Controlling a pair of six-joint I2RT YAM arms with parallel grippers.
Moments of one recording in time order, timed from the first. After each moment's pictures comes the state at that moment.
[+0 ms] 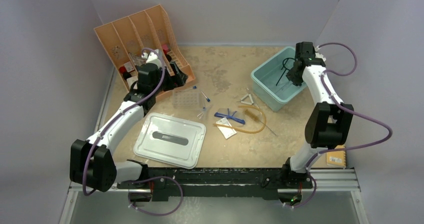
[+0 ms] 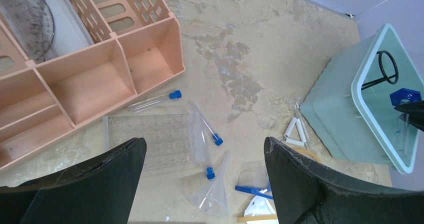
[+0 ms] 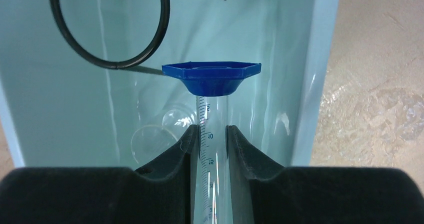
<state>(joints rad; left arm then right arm) -0.28 1.27 0.93 -0.06 0.07 -0.55 -0.07 1.70 1.47 -0.78 0.33 0.75</state>
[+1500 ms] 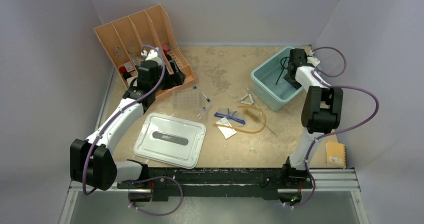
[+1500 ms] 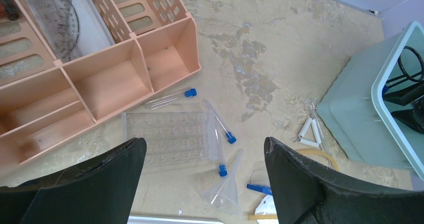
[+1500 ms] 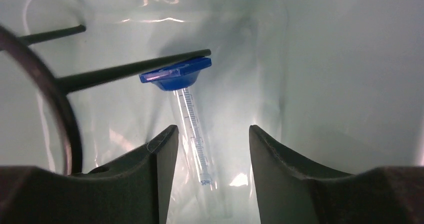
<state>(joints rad) -0.28 1.29 1.00 -0.15 0.01 -0.51 -0.09 1.93 1.43 -0.52 0.47 0.68</state>
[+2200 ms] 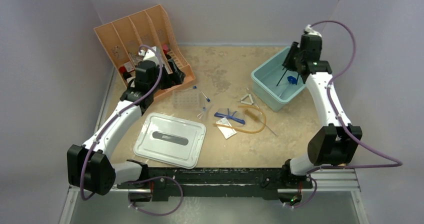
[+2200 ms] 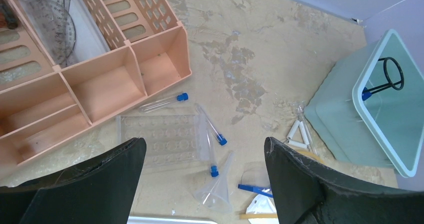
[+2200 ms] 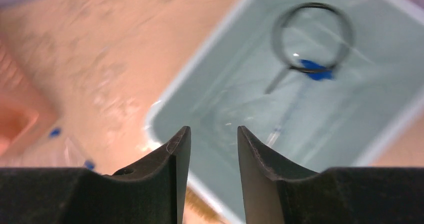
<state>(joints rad) -0.28 1.24 1.00 -0.16 0.02 -0.52 0.01 1.50 1.46 -0.57 0.13 0.32</state>
